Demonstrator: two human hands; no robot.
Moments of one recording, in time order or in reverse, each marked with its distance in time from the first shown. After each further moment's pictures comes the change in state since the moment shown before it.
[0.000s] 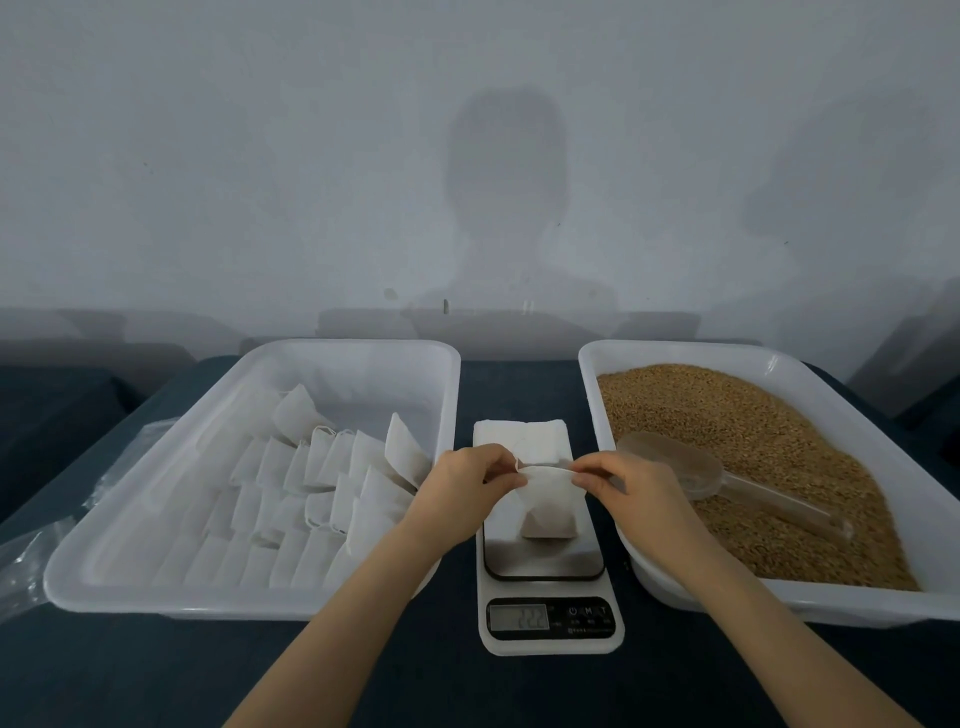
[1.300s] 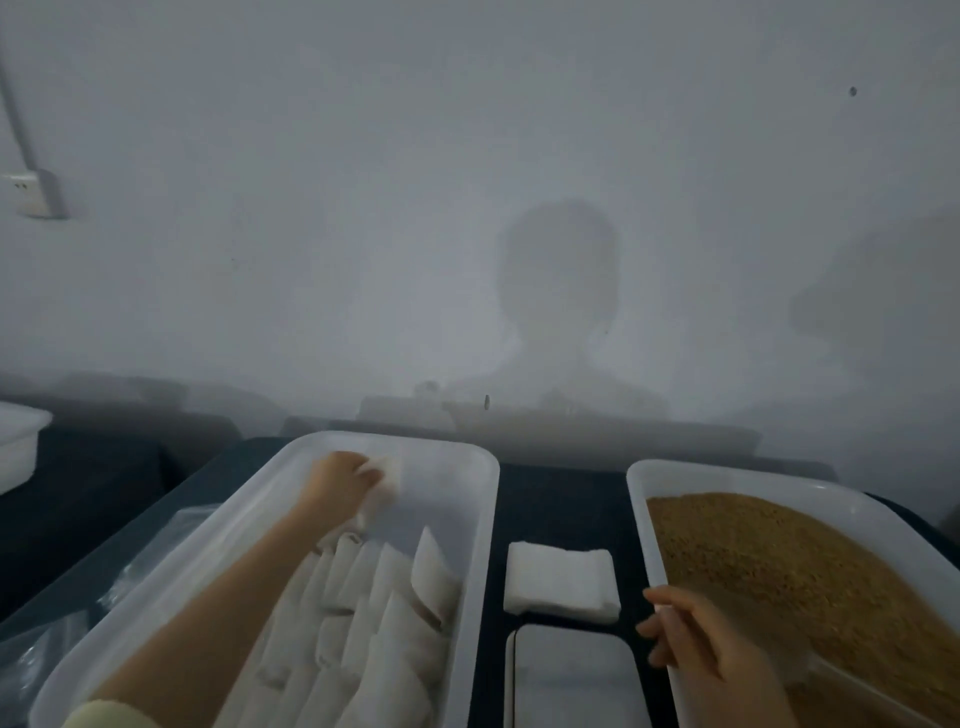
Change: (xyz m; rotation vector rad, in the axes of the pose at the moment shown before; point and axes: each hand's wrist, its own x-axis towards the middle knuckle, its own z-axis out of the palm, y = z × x) left_hand 0.074 -0.099 -0.152 0.332 0.263 -0.409; right_hand 0.017 -0.015 -0.026 0.303 -0.180 0.268
